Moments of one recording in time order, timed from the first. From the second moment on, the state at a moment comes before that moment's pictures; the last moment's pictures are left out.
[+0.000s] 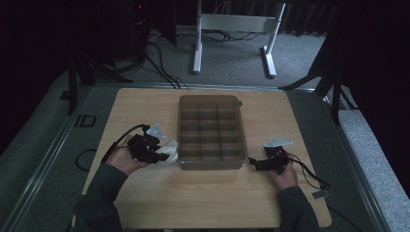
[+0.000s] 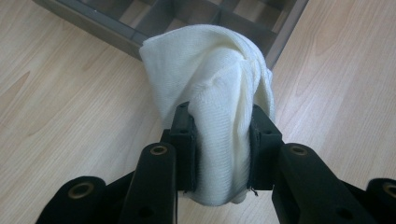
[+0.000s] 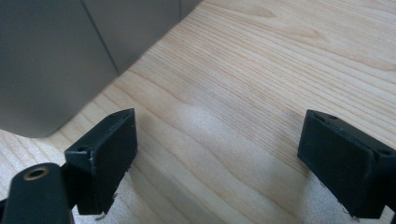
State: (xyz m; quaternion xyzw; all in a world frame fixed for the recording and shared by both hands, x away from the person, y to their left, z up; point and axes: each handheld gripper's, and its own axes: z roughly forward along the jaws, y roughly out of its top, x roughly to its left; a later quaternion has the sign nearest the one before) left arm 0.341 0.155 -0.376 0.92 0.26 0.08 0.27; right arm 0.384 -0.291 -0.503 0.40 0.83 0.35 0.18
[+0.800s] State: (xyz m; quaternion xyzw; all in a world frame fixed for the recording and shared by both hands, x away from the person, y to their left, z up) left arm 0.350 0.149 -0.367 0.93 0.24 0.09 0.27; right arm 0.384 -0.291 -0.503 0.40 0.83 0.35 0.18
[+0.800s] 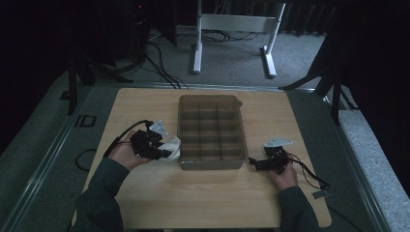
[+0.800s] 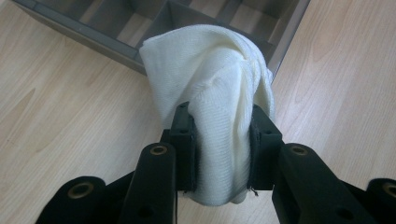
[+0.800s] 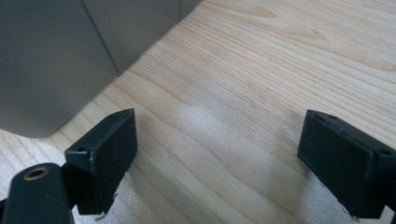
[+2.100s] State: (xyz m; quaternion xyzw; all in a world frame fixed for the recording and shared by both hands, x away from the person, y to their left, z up) left arm 0.367 0.119 -0.361 0.95 0.18 0.09 0.24; right arm 0.384 -0.291 -0.503 0.40 0.83 0.35 0.18
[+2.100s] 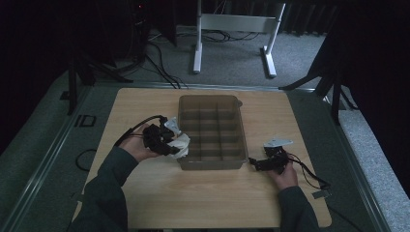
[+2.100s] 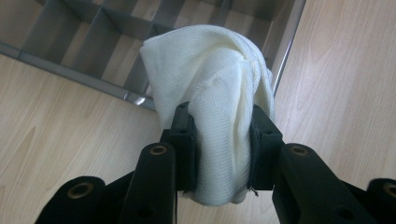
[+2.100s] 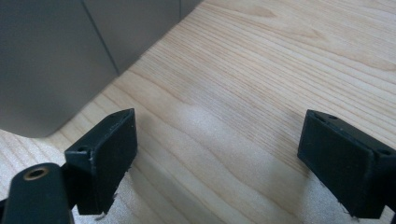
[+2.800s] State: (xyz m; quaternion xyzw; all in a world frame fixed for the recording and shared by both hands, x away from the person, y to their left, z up) left arm 0.377 0.101 -0.374 0.96 0.16 0.08 0.23; right arm 0.384 -0.291 -0.503 0.40 0.83 0.35 0.18
